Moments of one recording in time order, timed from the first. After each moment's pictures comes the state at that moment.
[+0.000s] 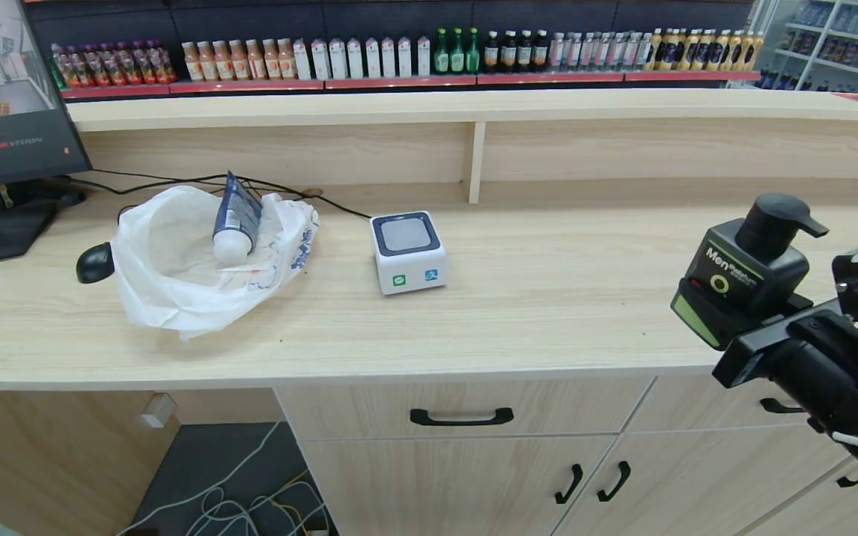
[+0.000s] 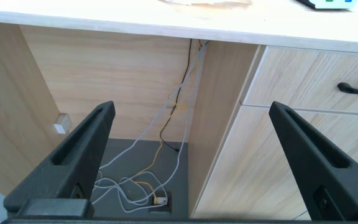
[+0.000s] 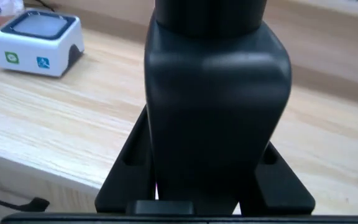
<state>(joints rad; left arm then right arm) 0.00 0.00 0.00 0.00 0.01 -0.01 0.40 1.47 -0.24 -1.43 -0.13 -0.28</state>
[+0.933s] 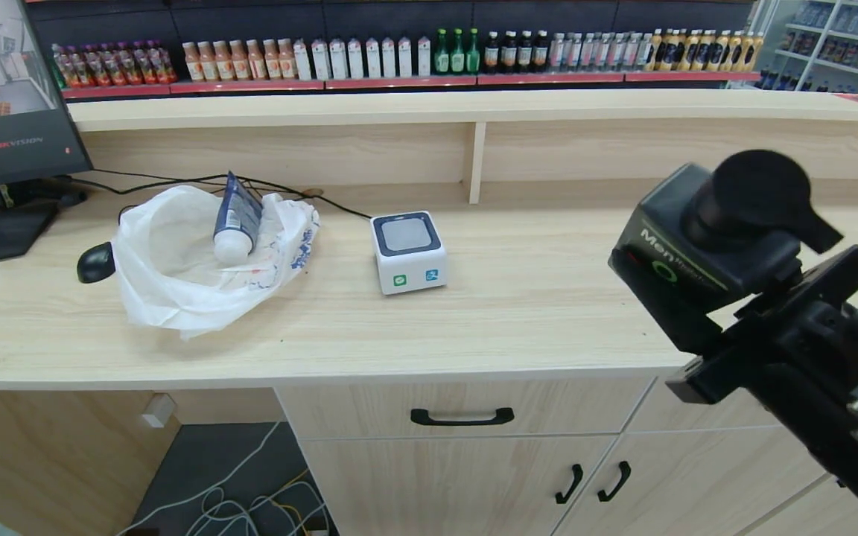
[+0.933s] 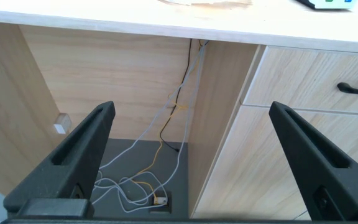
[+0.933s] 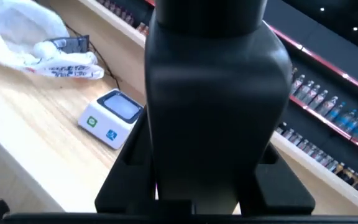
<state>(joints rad) 0.00 0.00 0.00 0.00 0.01 -0.01 0.78 1.46 -0.34 -1.54 -0.13 -0.79</state>
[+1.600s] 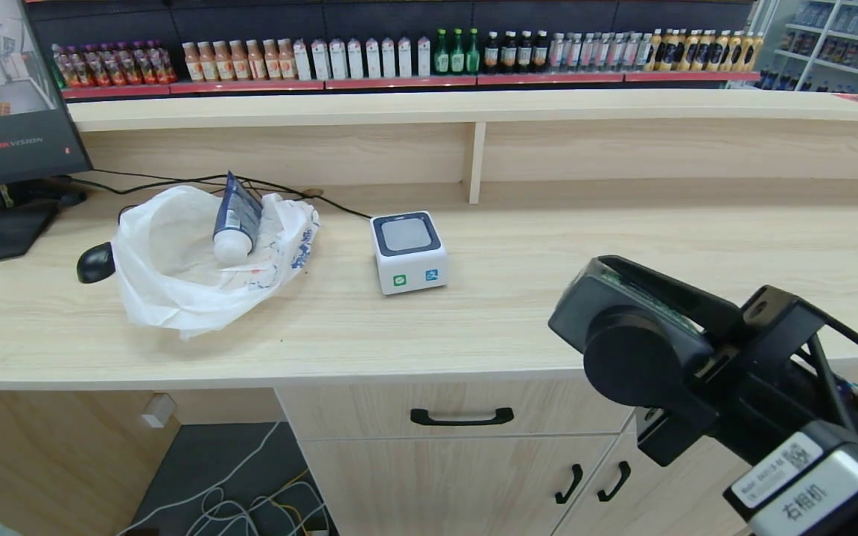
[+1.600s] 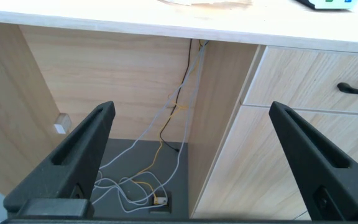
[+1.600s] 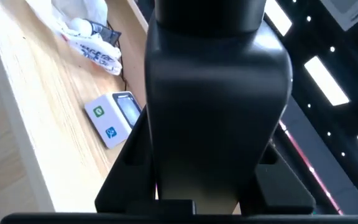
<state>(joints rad) 0.00 0.00 0.00 0.00 0.01 -0.01 0.79 1.52 -0.32 -1.57 0.10 -1.18</state>
